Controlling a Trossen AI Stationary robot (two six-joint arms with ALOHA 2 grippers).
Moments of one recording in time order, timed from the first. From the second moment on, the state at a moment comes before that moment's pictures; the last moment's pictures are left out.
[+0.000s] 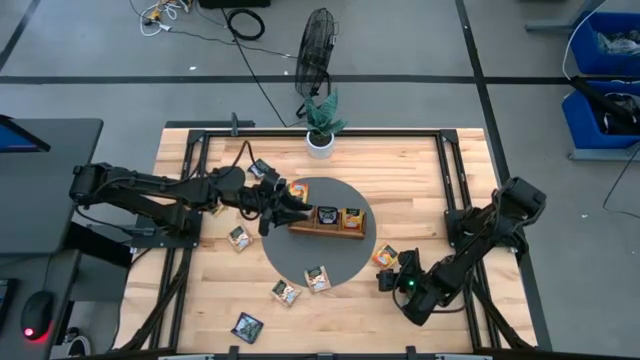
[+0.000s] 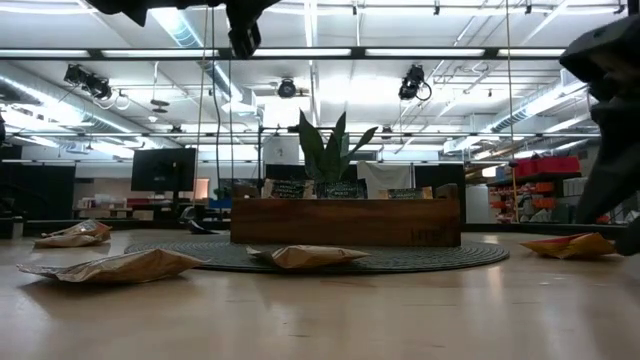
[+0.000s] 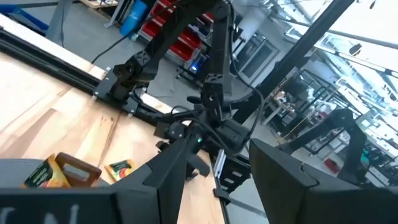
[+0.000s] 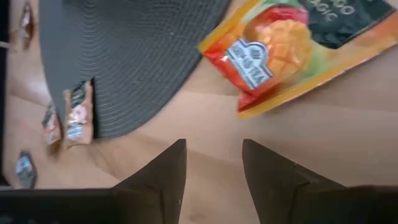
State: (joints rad) left arm -0.01 1.19 0.74 0.46 0.19 -0.63; right arm 0.84 1.68 0.76 -0.36 0.65 2.28
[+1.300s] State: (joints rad) left arm -0.01 1.19 0.74 0.52 0.15 -0.67; right arm 0.84 1.33 0.76 -0.22 1.13 2.07
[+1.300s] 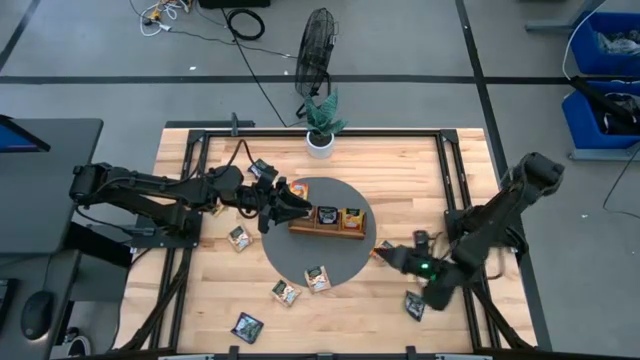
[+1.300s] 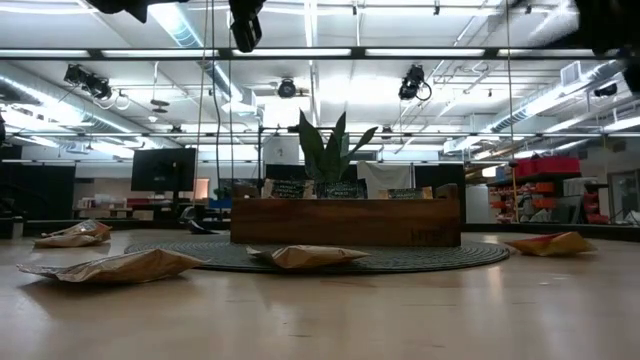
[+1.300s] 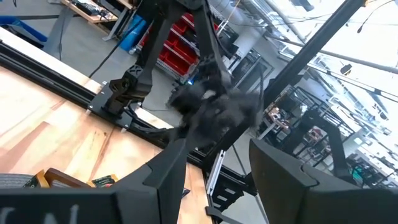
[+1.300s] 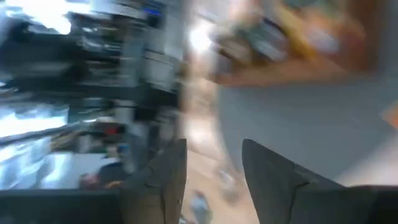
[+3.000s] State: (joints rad) left arm 0.04 1.19 0.74 0.54 0.03 -0.69; right arm 0.85 0.78 0.16 -0.28 0.67 2.22
